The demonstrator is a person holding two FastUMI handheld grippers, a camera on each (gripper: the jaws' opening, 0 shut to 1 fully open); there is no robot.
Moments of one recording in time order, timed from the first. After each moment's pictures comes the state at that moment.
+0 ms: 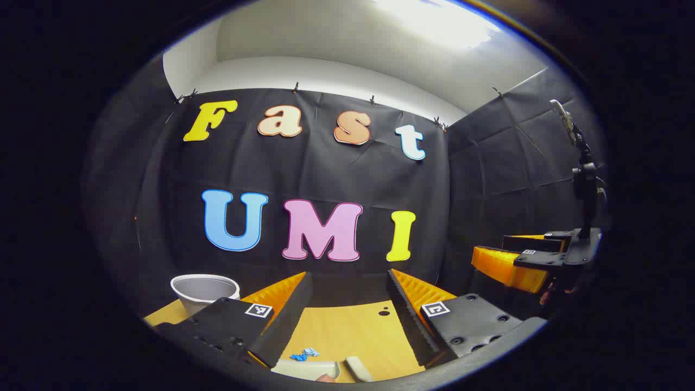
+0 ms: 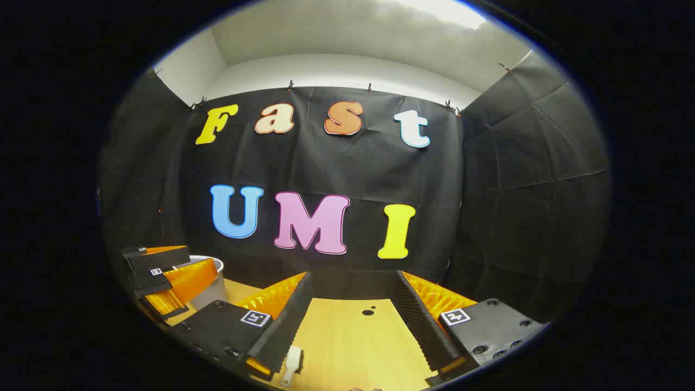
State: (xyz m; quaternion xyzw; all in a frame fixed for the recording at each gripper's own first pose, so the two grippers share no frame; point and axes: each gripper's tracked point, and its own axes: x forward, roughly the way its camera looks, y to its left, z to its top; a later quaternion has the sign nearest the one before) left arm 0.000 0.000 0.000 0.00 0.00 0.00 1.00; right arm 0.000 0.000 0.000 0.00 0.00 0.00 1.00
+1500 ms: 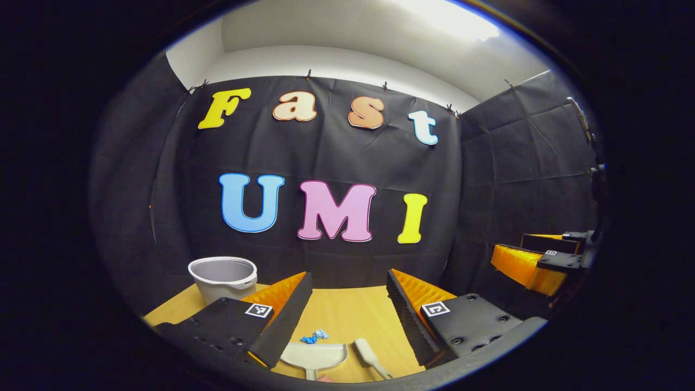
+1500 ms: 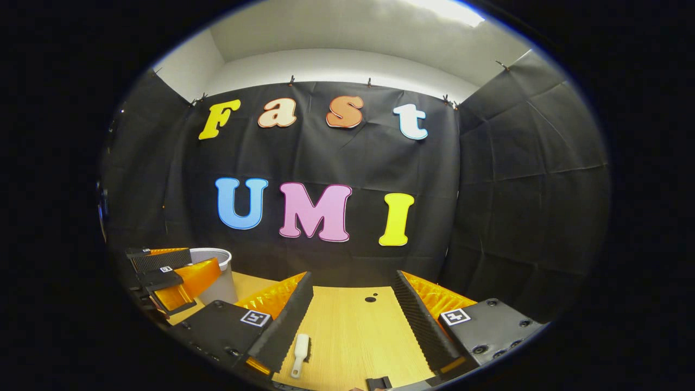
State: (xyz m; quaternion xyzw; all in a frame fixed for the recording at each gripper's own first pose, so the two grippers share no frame) left arm -0.036 0.014 -0.025 -0.01 0.05 0.03 1.00; right arm -0.048 0.015 -0.014 0.01 0.03 0.00 1.00
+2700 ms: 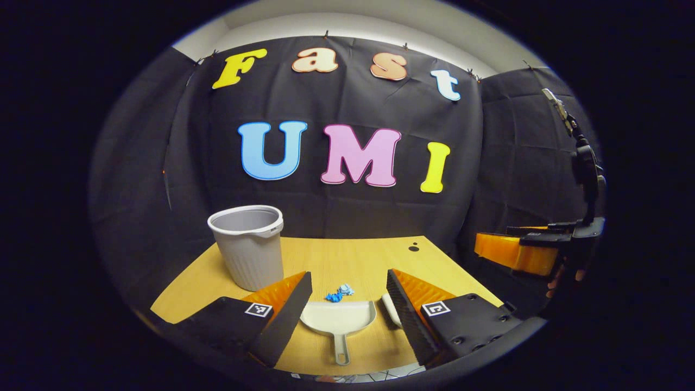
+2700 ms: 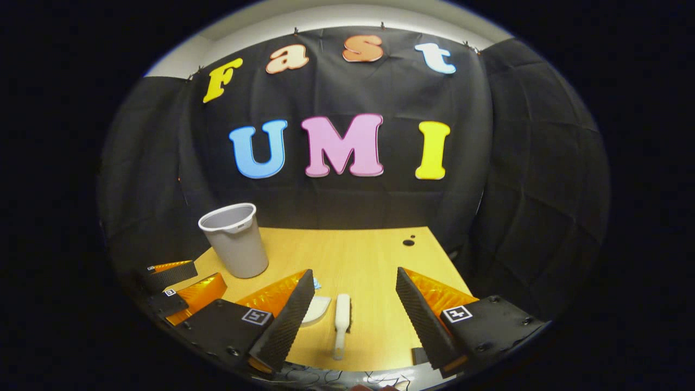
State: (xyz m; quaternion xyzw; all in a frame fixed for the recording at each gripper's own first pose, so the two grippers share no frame) left arm -0.067 0.076 -0.130 -0.03 0.20 0.07 0.98; right arm -0.016 0.102 -0.142 0.05 0.24 0.06 0.97
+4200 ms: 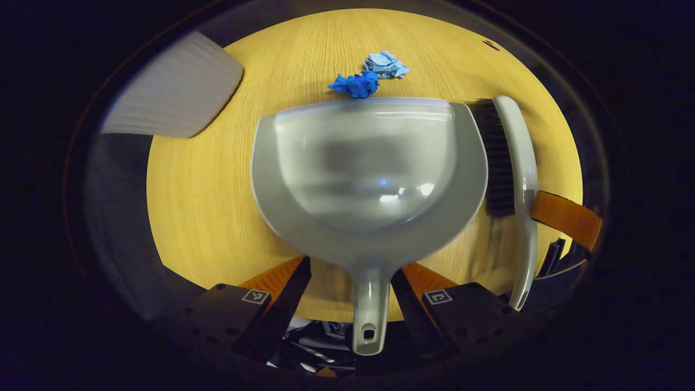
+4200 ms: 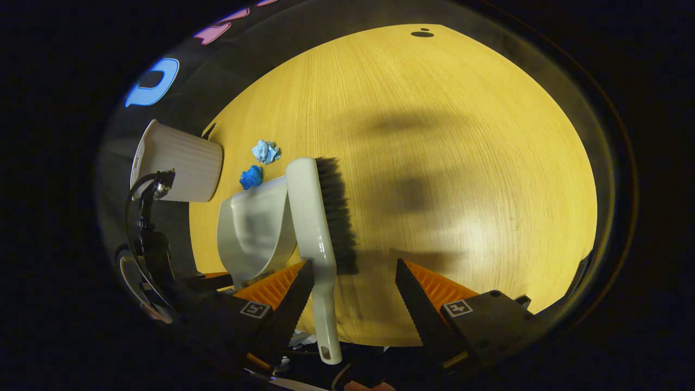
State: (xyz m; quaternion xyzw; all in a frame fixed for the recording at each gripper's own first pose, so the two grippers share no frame) left arm -0.023 0.104 -0.389 -0.02 0.78 0.09 0.62; right arm 0.015 0.123 -0.451 0.21 0.68 0.09 0.70
